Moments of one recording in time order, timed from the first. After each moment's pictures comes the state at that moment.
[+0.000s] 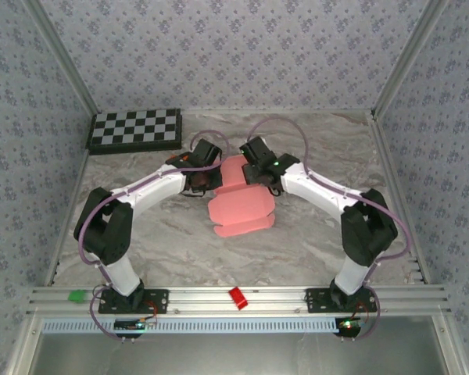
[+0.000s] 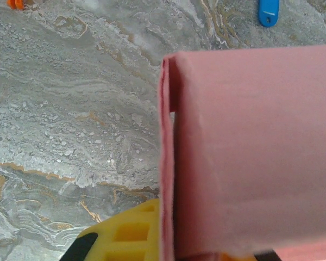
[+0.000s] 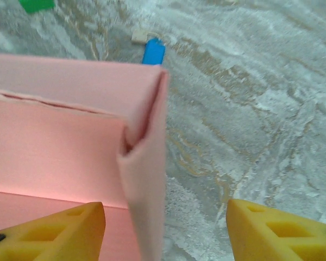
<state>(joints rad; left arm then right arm) -0.62 1.72 1.25 -0.55 -0.06 -0.72 0.67 1.69 1.34 -0.58 0.35 0.27</state>
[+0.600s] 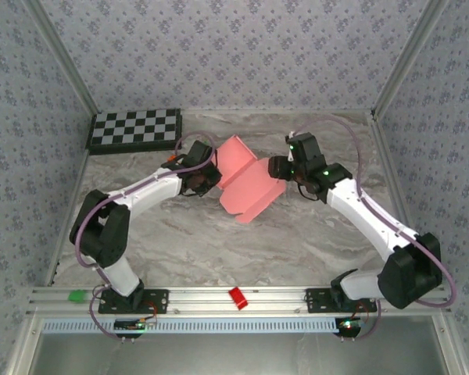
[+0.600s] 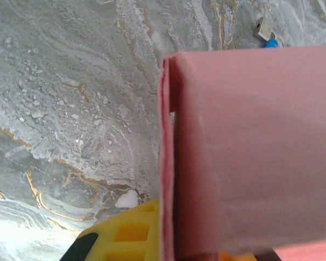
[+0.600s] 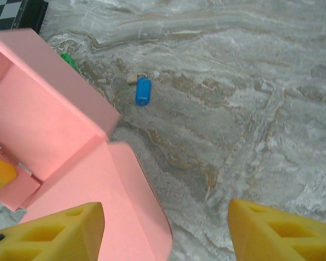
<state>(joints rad) -0.60 1.68 1.18 -0.44 -0.01 -1.22 0.48 1.32 1.10 -0.52 0.08 0.38</state>
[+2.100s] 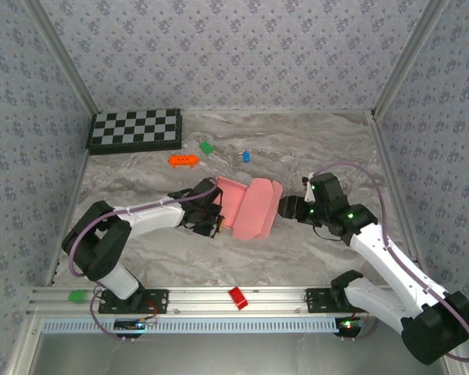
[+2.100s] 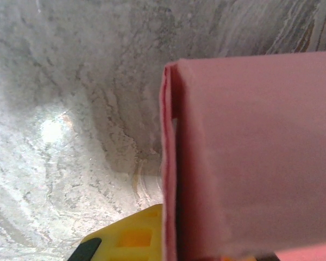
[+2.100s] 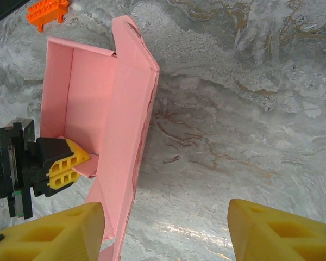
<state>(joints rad) -0.76 1.59 0.84 -0.38 0.17 -1.93 0.46 0.94 0.74 -0.64 -0.21 0.61</state>
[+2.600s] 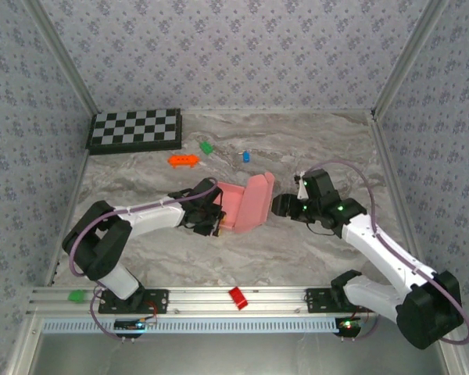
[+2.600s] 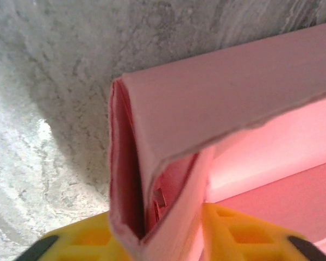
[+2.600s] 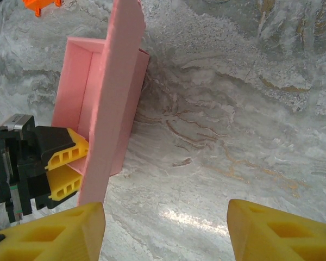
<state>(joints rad) -0.76 1.59 0.84 -0.38 0.18 -1.94 0.46 1.06 0.74 -0.56 -0.26 0.61</state>
